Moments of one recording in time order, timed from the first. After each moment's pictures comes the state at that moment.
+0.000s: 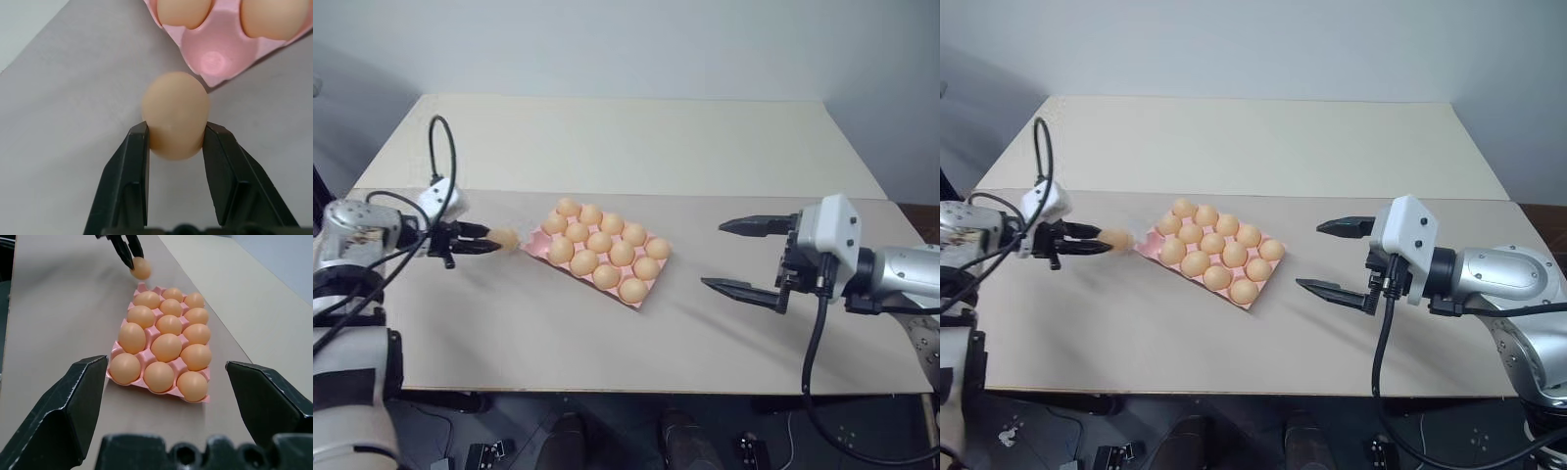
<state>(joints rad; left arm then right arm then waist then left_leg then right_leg) -0.97 0.92 -0.04 1.03 0.01 -0.05 -1.46 -0.30 -0.93 -0.19 -0.58 0.65 0.56 0.92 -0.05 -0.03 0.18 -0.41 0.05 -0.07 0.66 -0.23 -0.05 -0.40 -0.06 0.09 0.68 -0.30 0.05</state>
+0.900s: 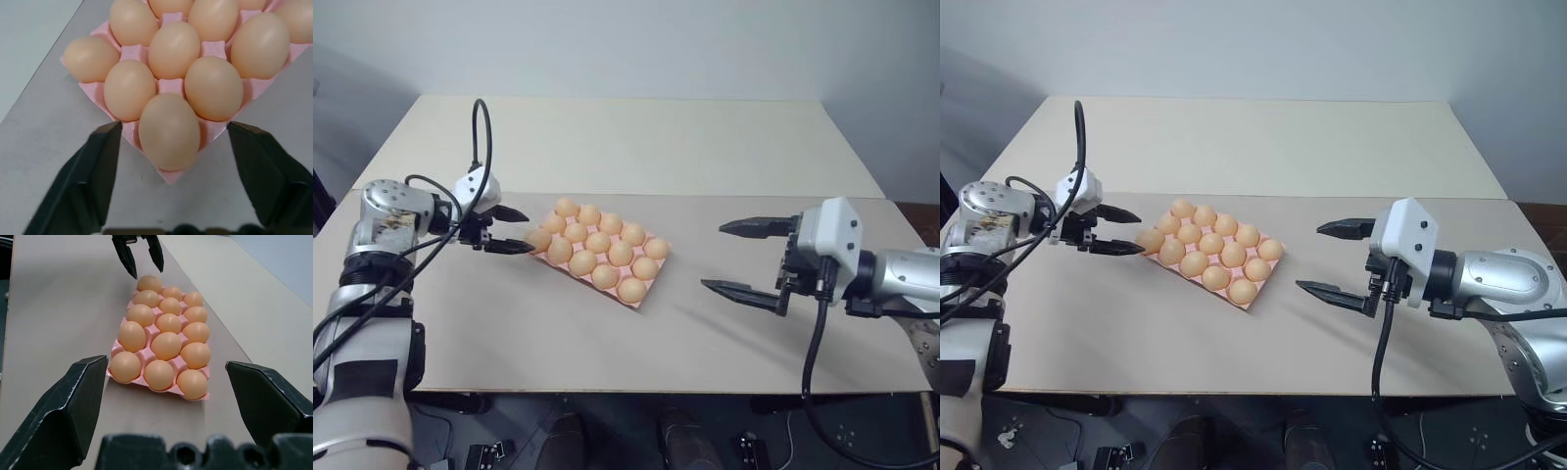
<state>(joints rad) -1.00 0.80 -0.08 0.92 -0.01 -0.04 -1.52 -0.28 -0.93 -0.20 -0.60 0.65 0.56 0.91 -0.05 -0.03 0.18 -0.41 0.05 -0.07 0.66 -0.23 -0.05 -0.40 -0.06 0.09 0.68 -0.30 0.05</state>
